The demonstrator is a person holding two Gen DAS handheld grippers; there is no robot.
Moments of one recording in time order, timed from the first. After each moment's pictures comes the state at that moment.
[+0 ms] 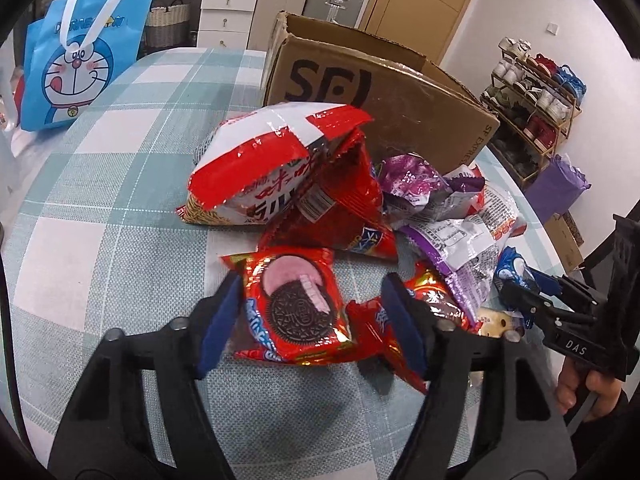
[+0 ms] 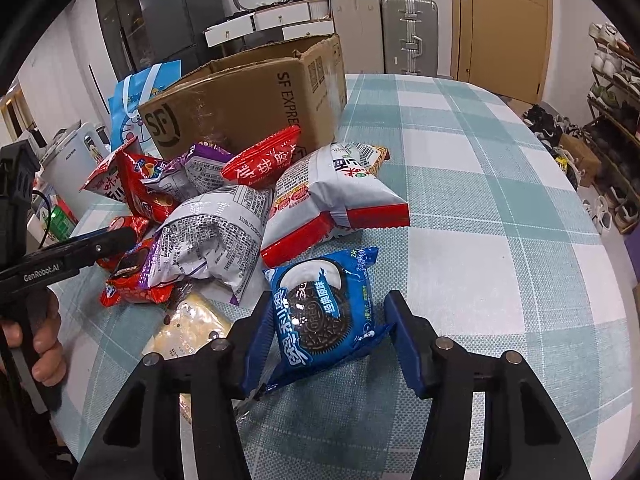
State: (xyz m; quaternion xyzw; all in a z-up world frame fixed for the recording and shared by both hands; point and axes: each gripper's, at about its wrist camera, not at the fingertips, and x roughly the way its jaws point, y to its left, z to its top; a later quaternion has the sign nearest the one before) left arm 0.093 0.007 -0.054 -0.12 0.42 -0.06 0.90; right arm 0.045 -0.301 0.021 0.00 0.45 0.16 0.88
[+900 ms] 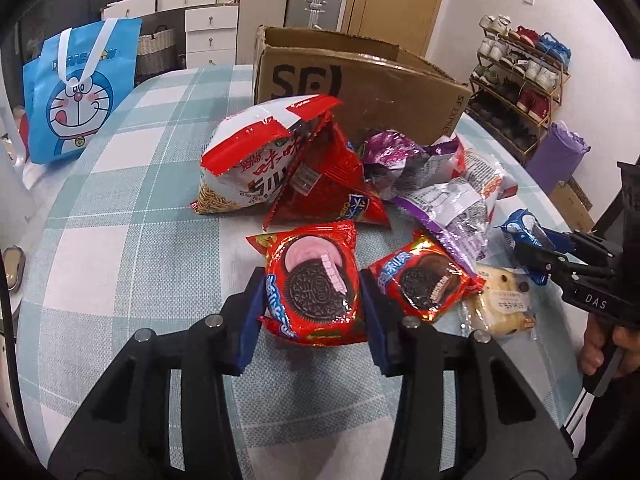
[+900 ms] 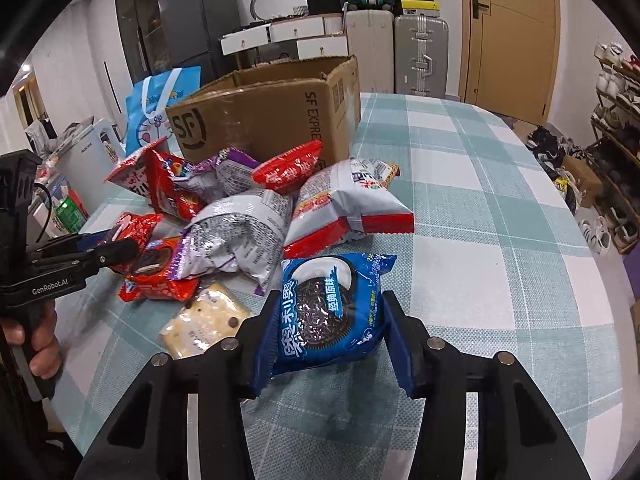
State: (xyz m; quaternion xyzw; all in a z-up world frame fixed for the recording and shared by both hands) left arm 0.057 0.002 -0.046 -0.06 0.41 -0.07 0.91; right arm 0.016 -0.297 0.039 -0.01 0.41 0.17 0.89
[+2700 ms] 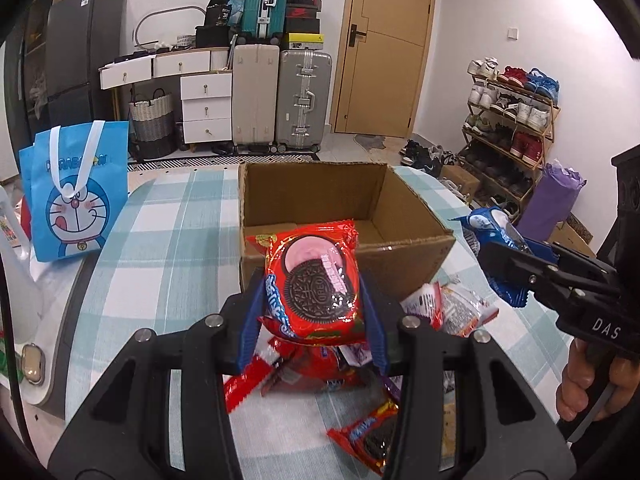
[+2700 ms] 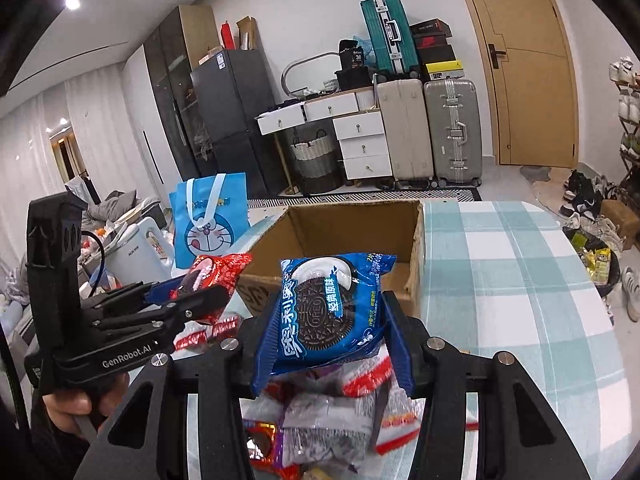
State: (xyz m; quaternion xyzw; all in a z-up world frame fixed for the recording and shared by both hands) left arm 0.122 -0.016 0.070 -0.04 0.31 -0.06 0.95; right arm 0.092 -0.252 0.139 0.07 0.30 0.24 0.92
